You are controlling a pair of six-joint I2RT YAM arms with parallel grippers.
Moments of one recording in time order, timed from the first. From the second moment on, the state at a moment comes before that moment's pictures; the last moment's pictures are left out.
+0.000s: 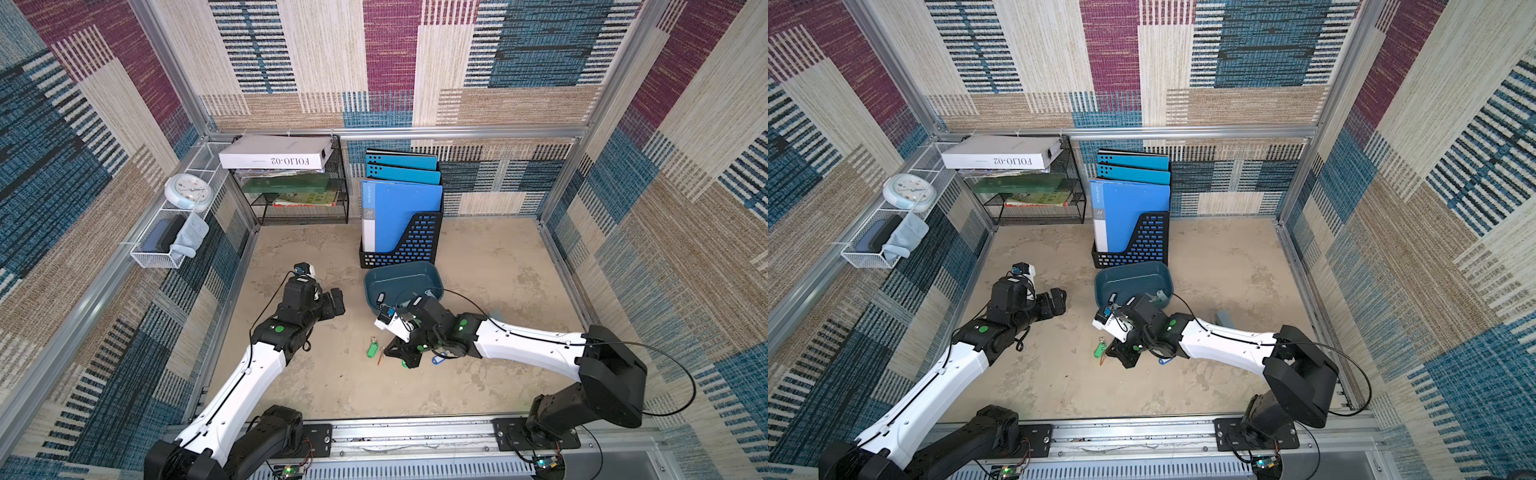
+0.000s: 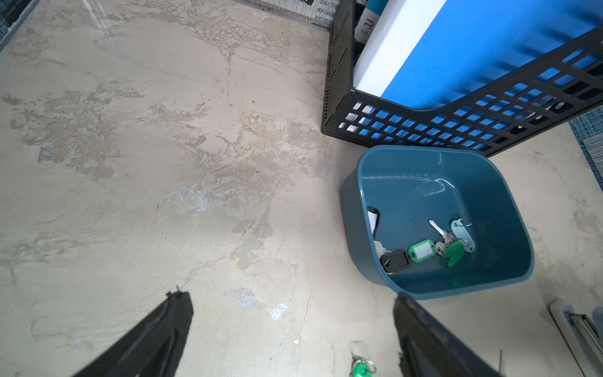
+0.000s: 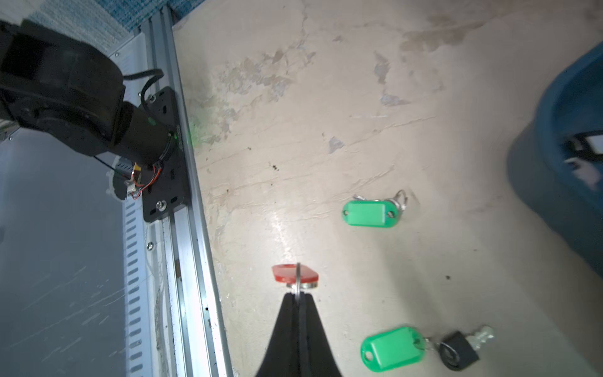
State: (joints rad) left arm -0.26 1.00 0.73 -0.41 -0.07 -0.41; right arm 1.02 1.54 0.93 -0.22 -0.40 0.04
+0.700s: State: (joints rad) left arm -0.26 0.99 0.73 -0.41 -0.07 -0.42; right arm 1.11 1.81 0.95 -0.11 -0.39 0.08
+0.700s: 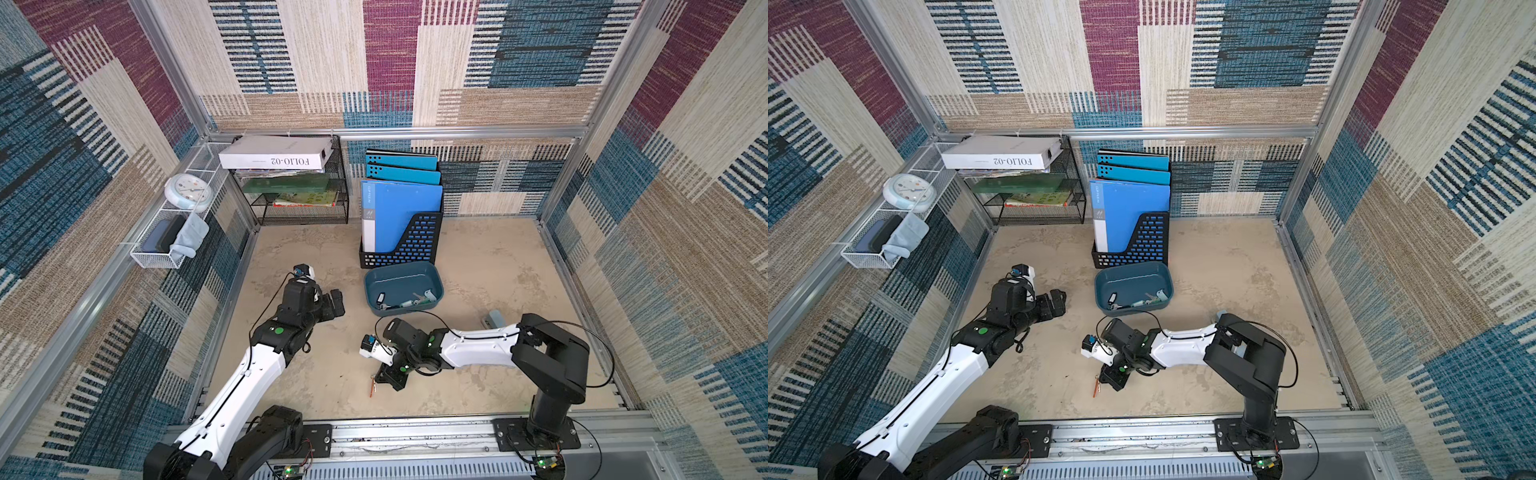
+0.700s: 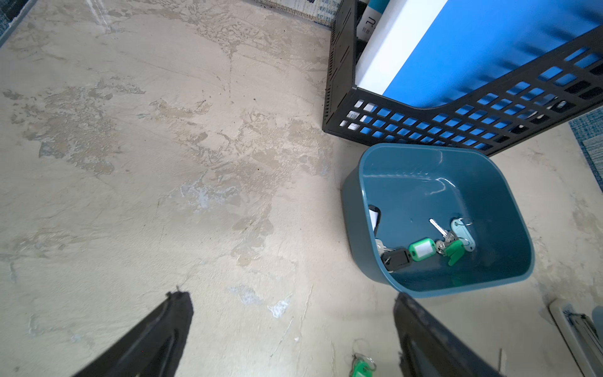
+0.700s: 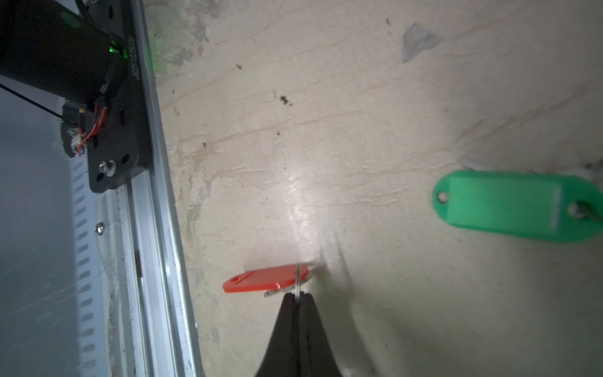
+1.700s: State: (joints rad) left arm -0.26 0.97 0.72 -0.41 -0.07 -0.42; right arm 1.11 1.88 1.08 -0.16 0.09 0.19
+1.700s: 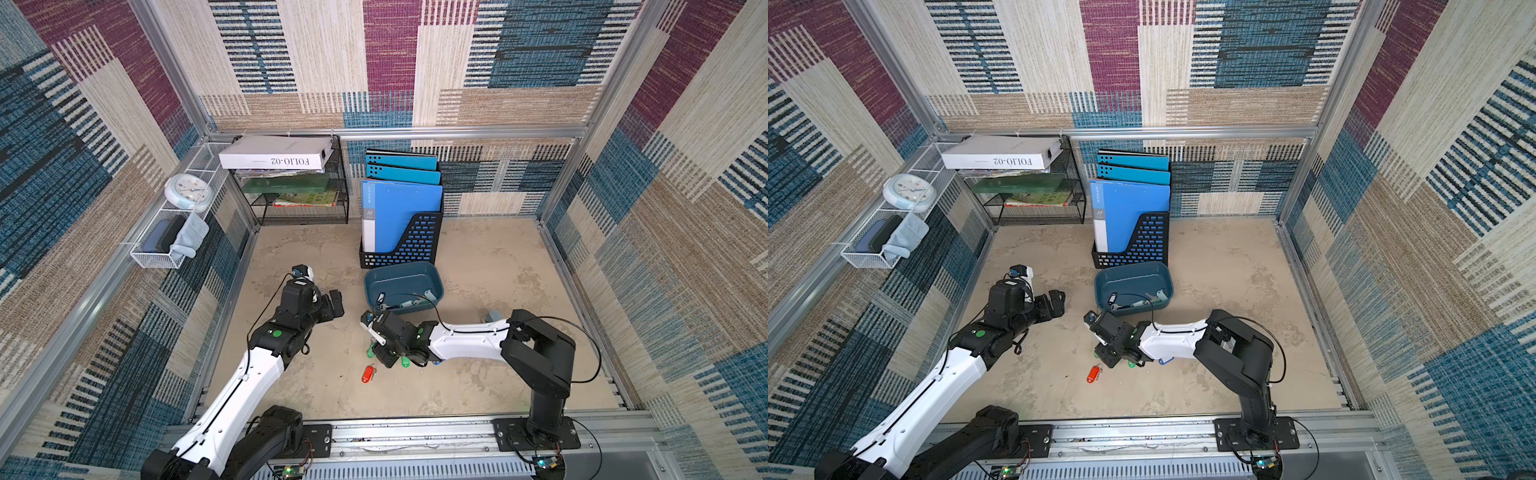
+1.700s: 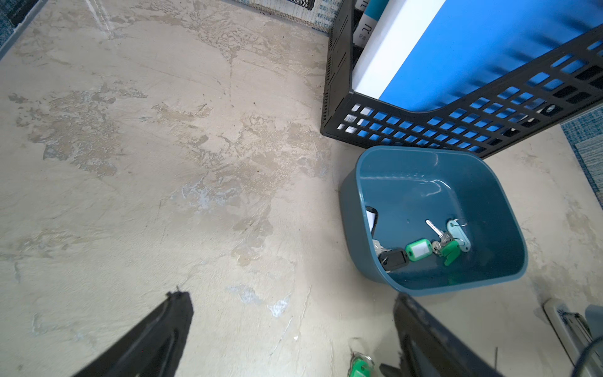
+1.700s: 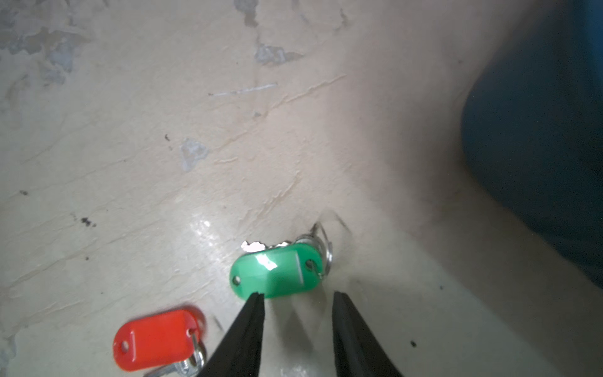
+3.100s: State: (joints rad) left arm -0.26 0.97 0.72 -0.41 -0.05 -0.42; right arm 1.18 1.67 0.89 -0.29 0.29 0.45
